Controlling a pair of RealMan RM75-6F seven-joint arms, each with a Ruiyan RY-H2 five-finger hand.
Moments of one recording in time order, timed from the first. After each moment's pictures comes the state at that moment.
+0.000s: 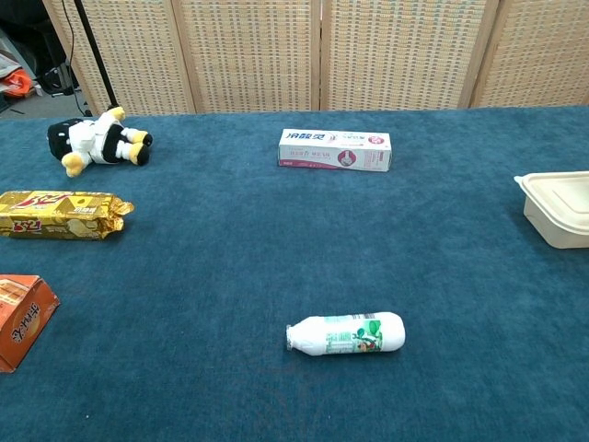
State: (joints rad) left arm -0.14 -1.26 -0.05 -1.53 1.55 1.52 -0.07; right arm 0.47 -1.02 0.22 -1.55 -1.17 0.65 0.77
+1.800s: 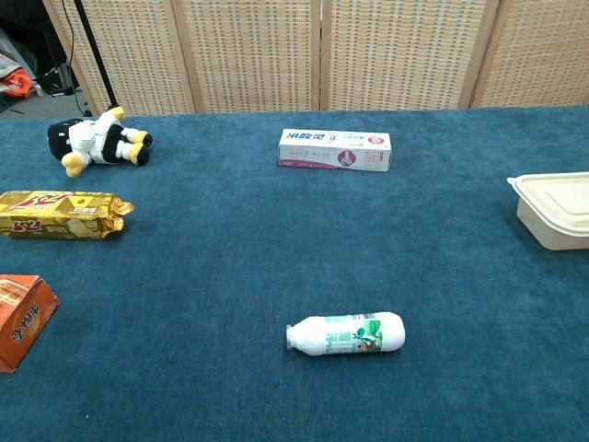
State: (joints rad) left arm -0.14 -1.28 -0.04 -1.53 1.57 1.52 -0.03; right arm 0.51 -1.16 0.15 -1.15 -1.45 0.51 1.26
